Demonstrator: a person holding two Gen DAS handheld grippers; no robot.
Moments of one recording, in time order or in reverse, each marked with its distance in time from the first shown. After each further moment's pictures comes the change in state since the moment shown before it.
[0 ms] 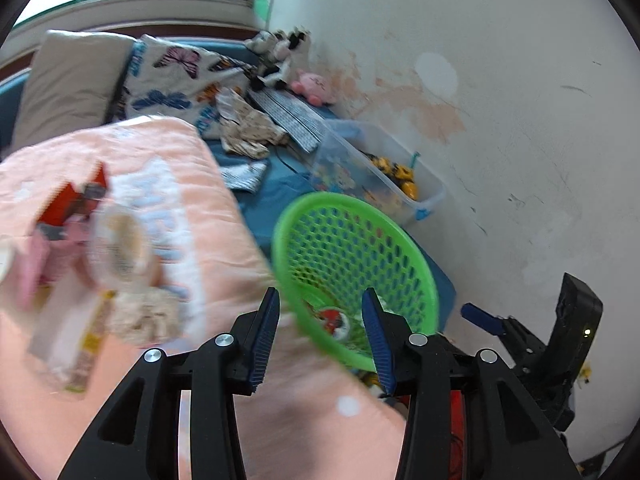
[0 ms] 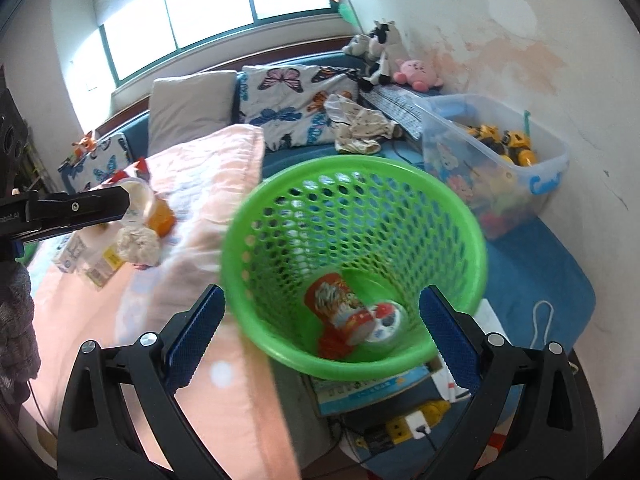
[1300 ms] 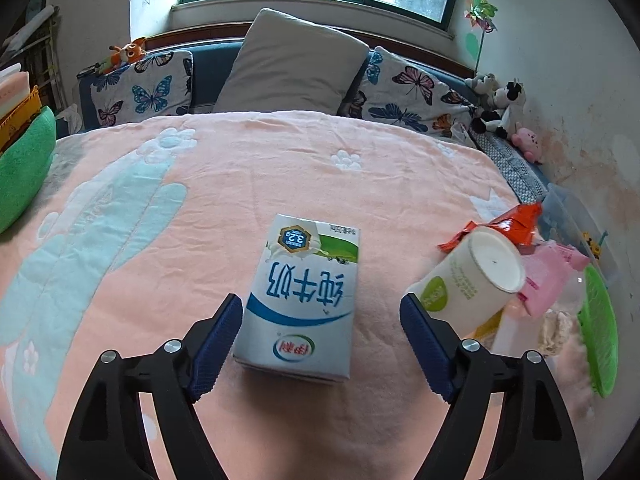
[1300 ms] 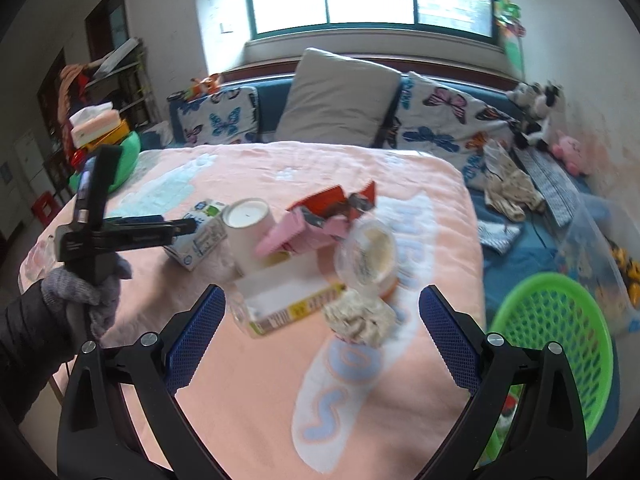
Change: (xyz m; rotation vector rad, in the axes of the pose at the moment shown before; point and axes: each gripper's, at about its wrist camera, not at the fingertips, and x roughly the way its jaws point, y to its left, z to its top) left arm -0.110 0.280 -0.037 -0.282 -0.078 0.571; right arm 0.038 0.230 0.062 -0.379 0.025 0.314
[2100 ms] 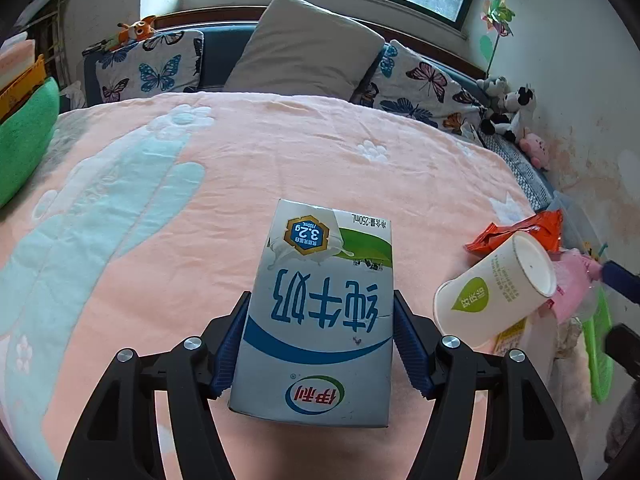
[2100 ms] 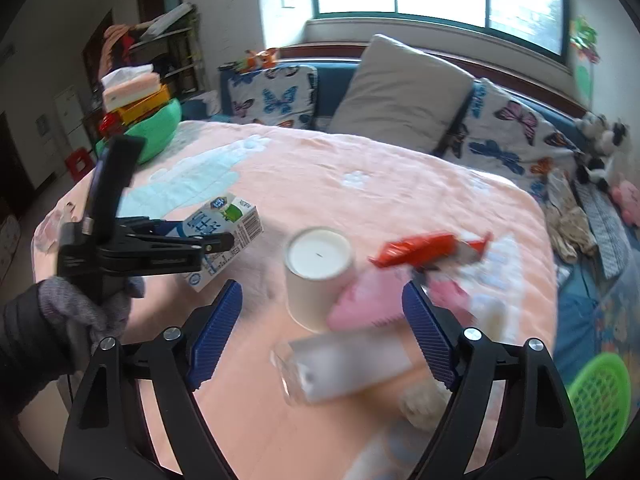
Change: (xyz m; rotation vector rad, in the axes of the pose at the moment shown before) left arm 0.004 0.035 -0.001 -0.062 0.034 -0.019; right arm 0.081 0.055 0.041 -0.165 0.058 0.147
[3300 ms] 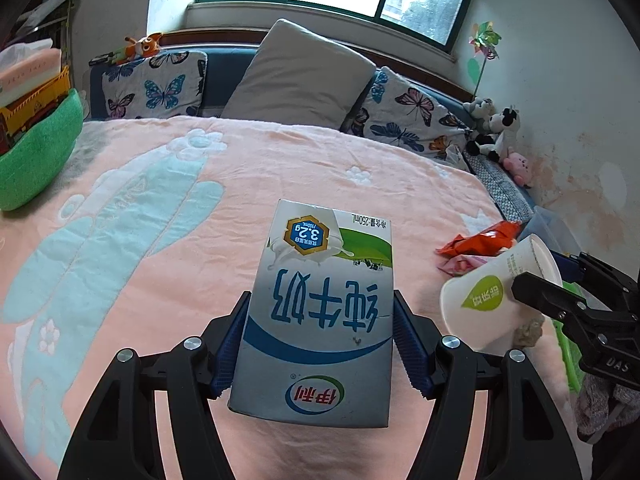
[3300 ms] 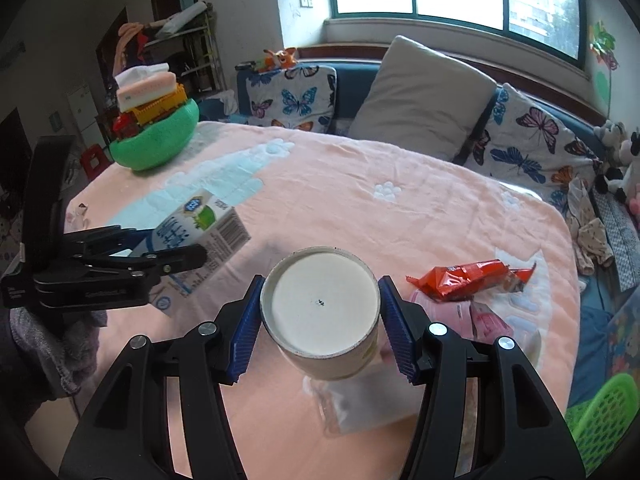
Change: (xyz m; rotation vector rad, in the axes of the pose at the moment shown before) left arm -0.059 0.000 -0.014 -0.001 -0.083 -0.039; right arm 0.005 0.020 0.017 -0.003 -0.011 0.056
